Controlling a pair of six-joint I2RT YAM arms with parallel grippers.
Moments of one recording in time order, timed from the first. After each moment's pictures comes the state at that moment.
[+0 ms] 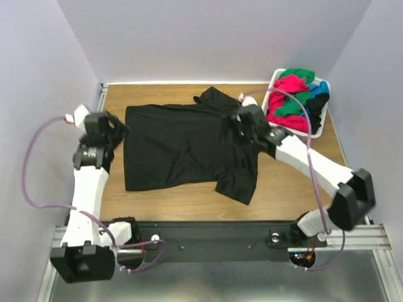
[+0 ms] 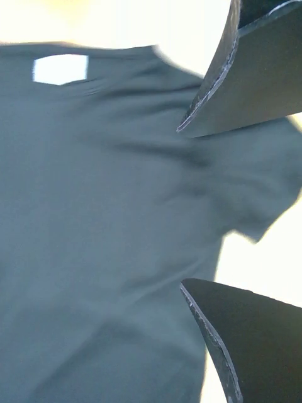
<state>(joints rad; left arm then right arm) 0.05 1.05 1.08 -0.63 -0.23 -0.71 0.63 1.49 1.27 -0.43 0.20 0.42</state>
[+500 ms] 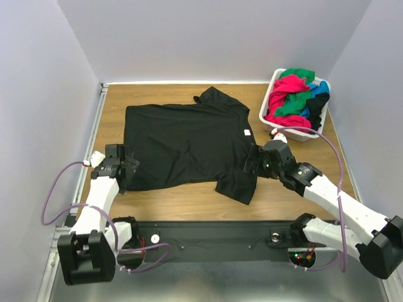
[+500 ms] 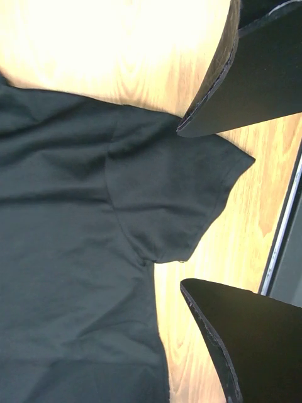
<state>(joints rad) 0.05 0.95 0.60 -0.67 -0.24 -1.03 0.62 0.97 0.72 -0.48 0.18 0.74</state>
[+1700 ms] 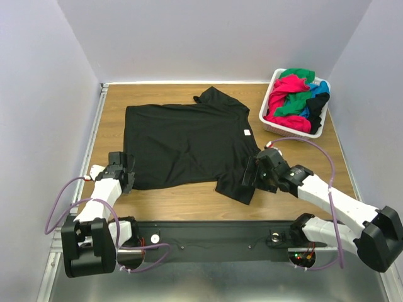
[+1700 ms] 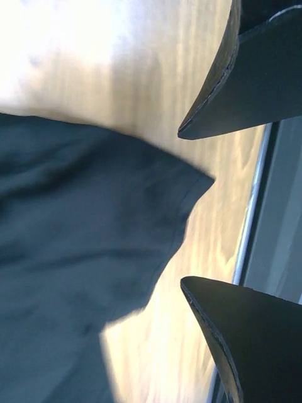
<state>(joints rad) 0.09 1.05 0.46 -0.55 -0.30 -1.22 0.63 1.03 0.65 -0.56 0.07 0.85</state>
